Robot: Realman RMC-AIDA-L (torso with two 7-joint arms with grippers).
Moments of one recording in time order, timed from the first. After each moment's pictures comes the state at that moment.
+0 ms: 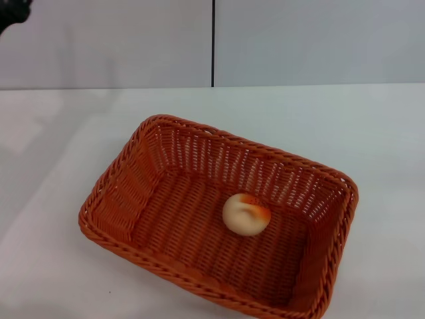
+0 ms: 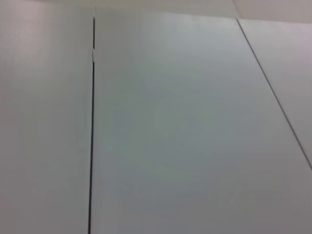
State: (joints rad) left arm -0.38 -2.07 1.10 0.44 0.57 1.45 -0.77; right arm 0.23 2.07 -0.25 -0.30 -0.77 -1.74 0.58
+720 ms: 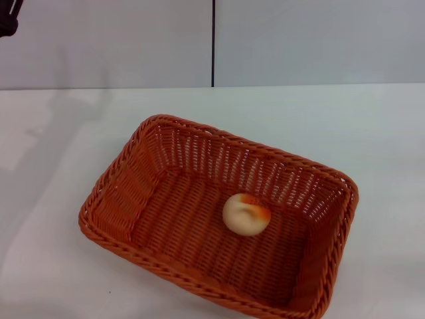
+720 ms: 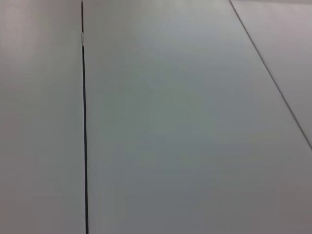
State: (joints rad) left arm -0.41 -2.08 1.11 0.27 0.45 1.60 -0.57; right arm 0.28 2.07 -0.25 -0.28 -0.77 -1.68 0.57
